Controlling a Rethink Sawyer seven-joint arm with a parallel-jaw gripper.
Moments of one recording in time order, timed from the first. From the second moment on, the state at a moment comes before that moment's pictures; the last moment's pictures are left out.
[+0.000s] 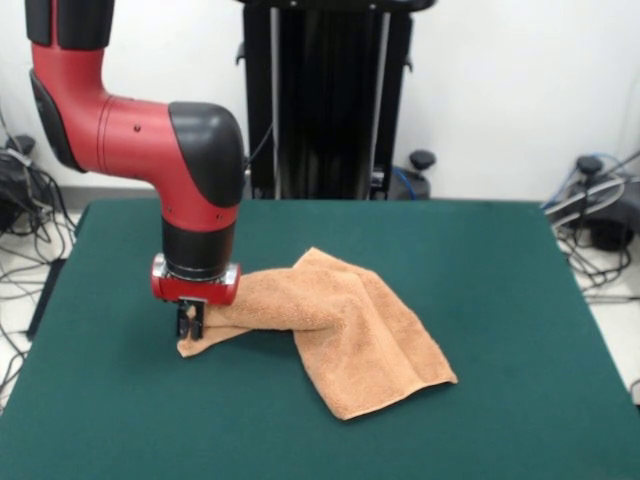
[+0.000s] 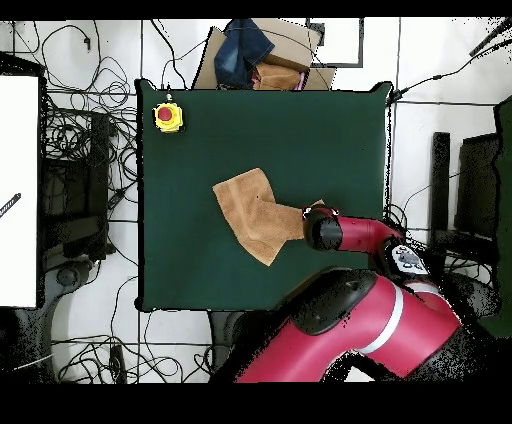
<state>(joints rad) -0.57 -0.13 0.05 1.39 -0.52 0.15 1.66</state>
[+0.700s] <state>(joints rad) -0.57 -0.12 0.05 1.39 -0.53 0.04 1.66</state>
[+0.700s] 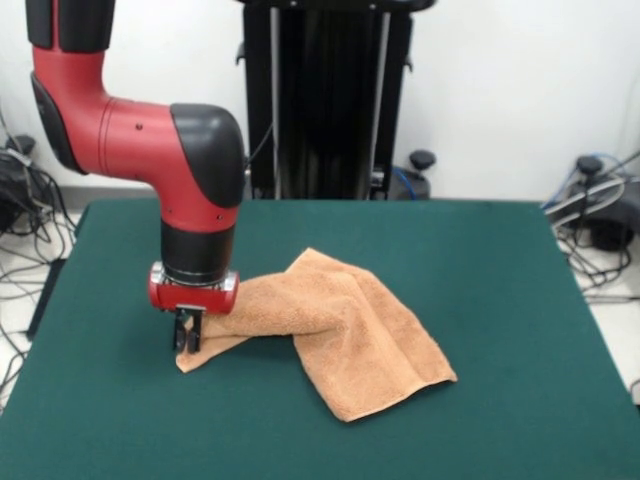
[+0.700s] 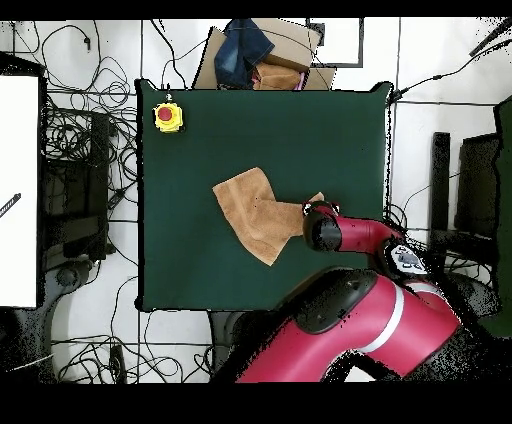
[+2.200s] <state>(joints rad) -0.72 -0.12 0.20 1.38 -0.58 0.14 1.66</state>
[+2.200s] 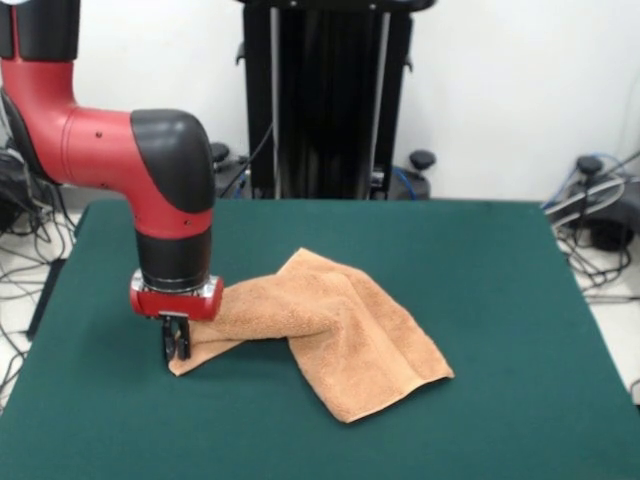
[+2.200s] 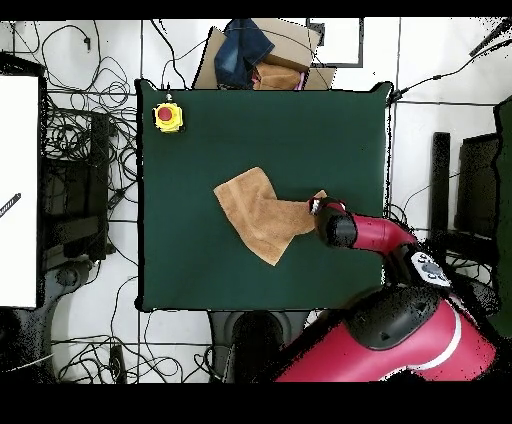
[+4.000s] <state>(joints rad) -0.65 -0.30 0.10 1.49 -0.52 0.15 1.66</state>
